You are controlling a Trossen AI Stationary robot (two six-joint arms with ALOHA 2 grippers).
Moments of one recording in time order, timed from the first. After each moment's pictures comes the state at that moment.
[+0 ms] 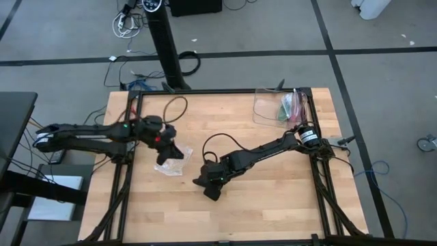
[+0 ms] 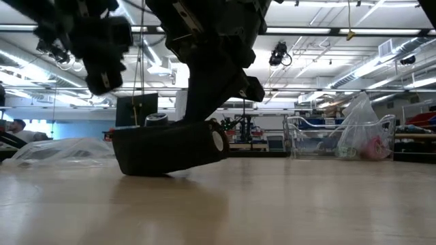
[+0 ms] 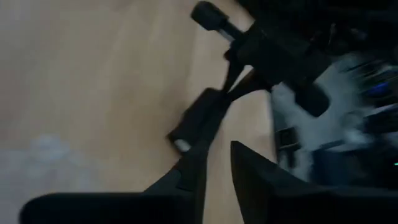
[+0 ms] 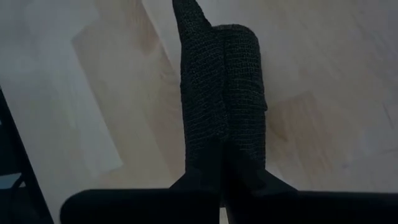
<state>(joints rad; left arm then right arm) 0.17 0.86 0.50 -0.22 0.50 -0.53 0.26 2.15 1.75 -0.71 -0.02 0.76</state>
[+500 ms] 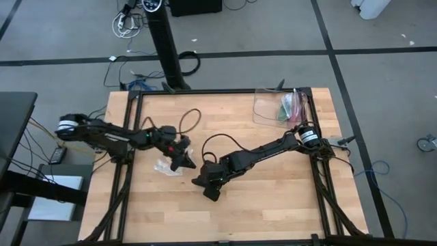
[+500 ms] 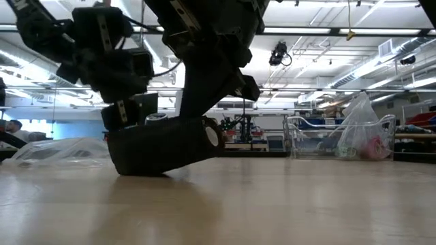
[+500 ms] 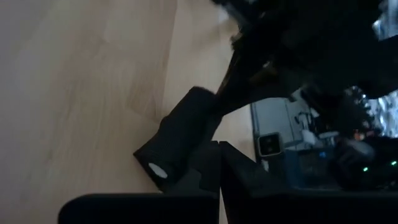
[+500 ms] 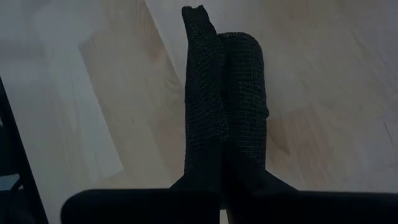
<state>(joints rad) 0.09 1.28 0.37 0.46 0.58 -0.74 0.26 2.15 1.75 -0.68 0.01 0.73</state>
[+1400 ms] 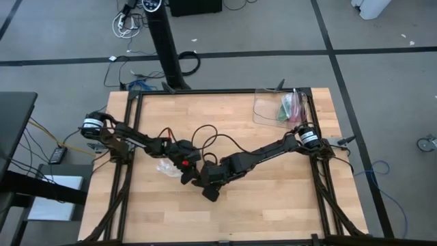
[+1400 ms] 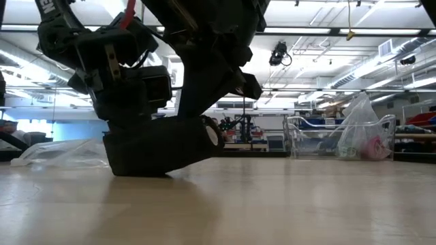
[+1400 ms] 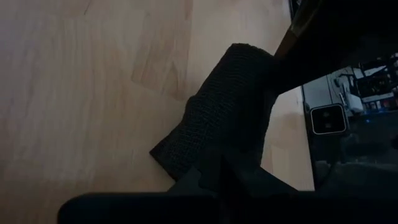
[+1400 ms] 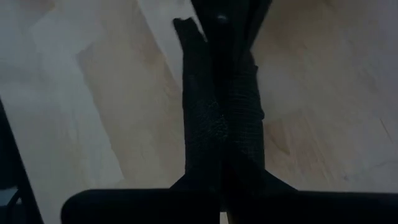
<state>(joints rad) -0.06 1.61 0.52 0.46 0.47 -0.63 0.28 2.15 1.75 -0.68 0.05 0.78</state>
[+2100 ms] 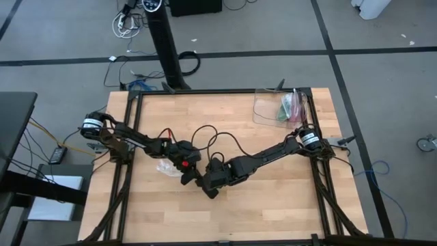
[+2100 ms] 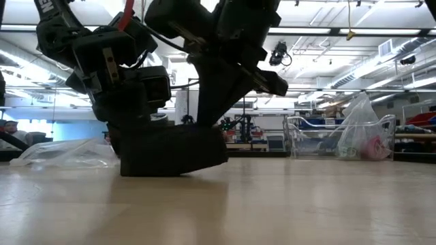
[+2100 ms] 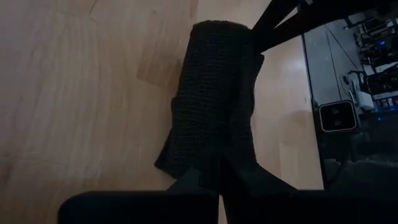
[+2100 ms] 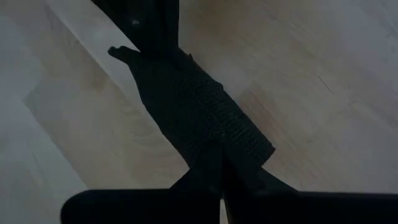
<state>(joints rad) -0.07 1.61 0.52 0.44 0.44 -0.61 0.31 2.15 1.74 -0.77 0.21 1.06</state>
